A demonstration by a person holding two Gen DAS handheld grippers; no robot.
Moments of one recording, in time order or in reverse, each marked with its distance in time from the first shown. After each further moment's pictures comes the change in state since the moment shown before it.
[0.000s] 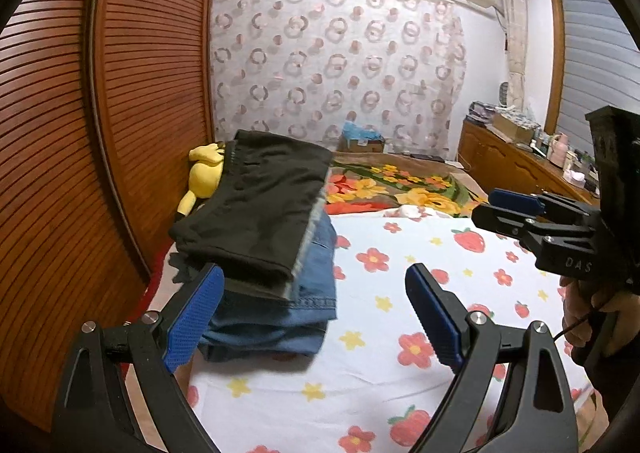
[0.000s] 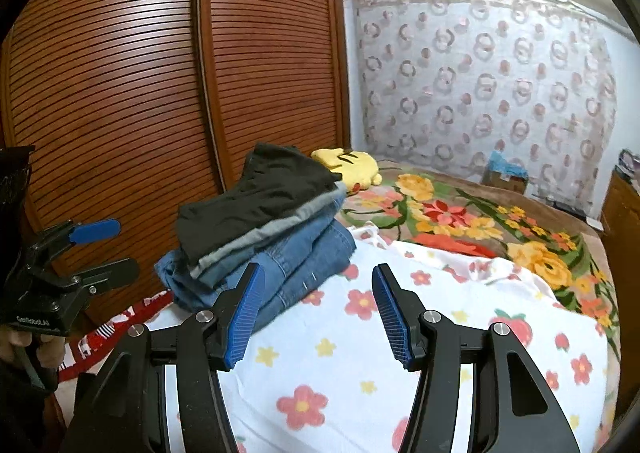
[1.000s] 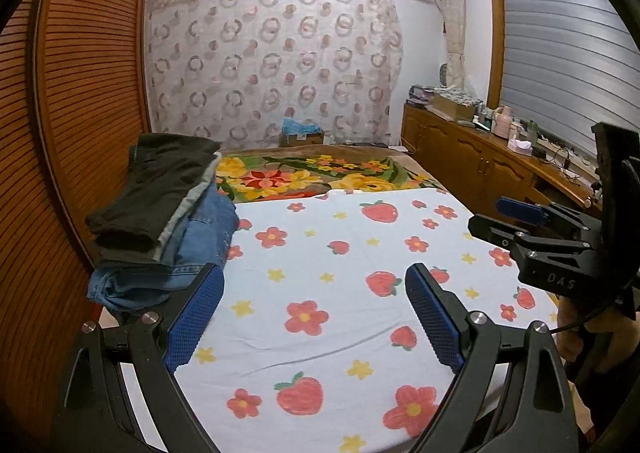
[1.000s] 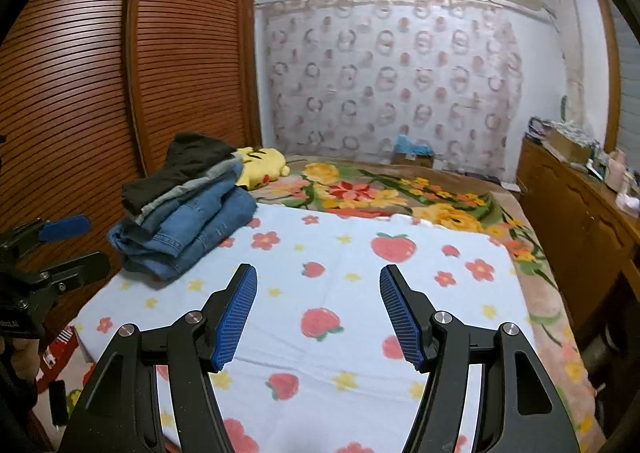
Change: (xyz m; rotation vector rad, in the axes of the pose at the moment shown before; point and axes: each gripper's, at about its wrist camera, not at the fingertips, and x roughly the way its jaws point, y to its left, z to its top) left arm -0.040 -0.103 -0.030 0.108 0.002 -0.162; right arm -0.107 0.047 -0.055 0.119 -0.008 -0.310
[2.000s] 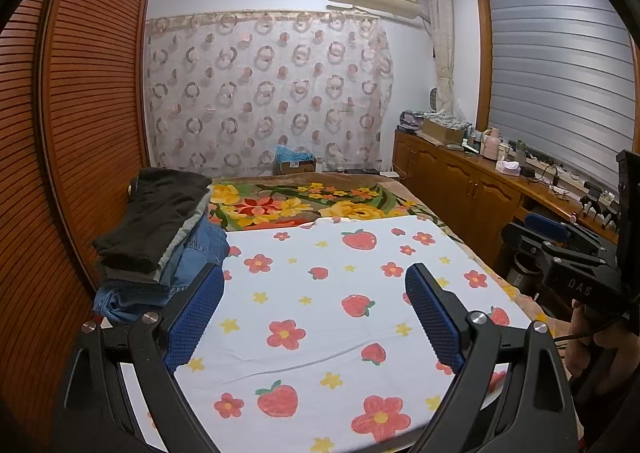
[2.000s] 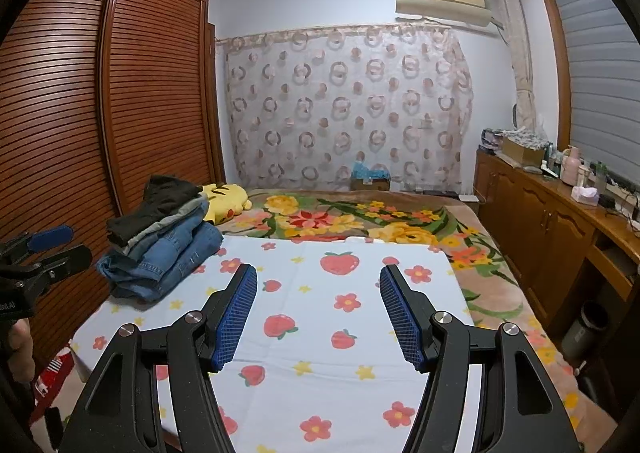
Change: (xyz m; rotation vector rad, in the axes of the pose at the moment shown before) left arm -0.042 -0.019 0.008 0.004 -0.100 -0.019; right arm -0.061 0.036 -0.025 0.081 -0.121 -0.125
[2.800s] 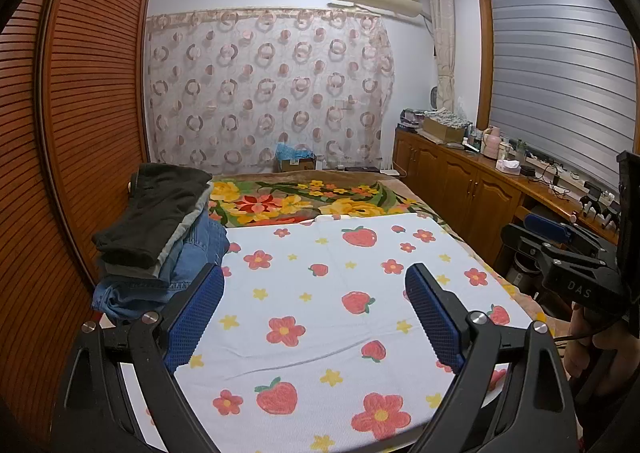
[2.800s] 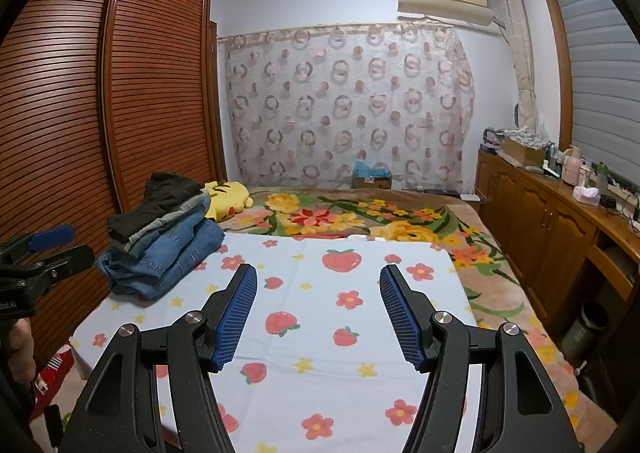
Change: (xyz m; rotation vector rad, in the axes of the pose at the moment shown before) left arm 0.000 0.000 0.001 -0.001 0.002 0.000; right arm 0.002 -0.010 -0.002 -0.007 0.003 0.006
